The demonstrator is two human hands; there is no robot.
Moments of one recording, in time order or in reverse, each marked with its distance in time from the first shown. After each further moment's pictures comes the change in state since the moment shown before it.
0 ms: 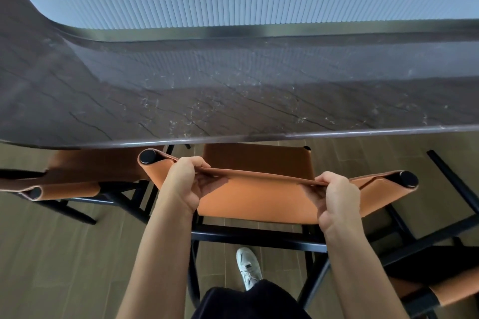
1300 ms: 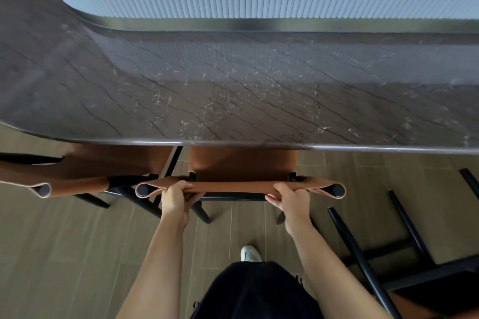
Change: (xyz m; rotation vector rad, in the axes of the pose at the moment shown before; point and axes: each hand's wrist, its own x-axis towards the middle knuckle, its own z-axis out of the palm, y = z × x) left_hand 0.125 -0.039 -0.073 -0.185 0.347 0.142; right_hand 0.089 0.078 0.066 -0.251 -0.265 -0.010
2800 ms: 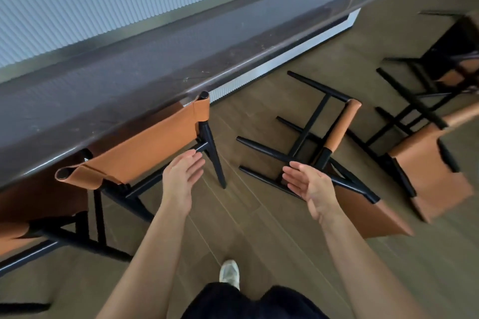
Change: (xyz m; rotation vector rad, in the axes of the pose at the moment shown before) left_hand -0.218 -0.105 -0.076 0.532 -0.837 0.162; right_hand -0.256 0.169 -0.251 0.337 0.335 -0.298
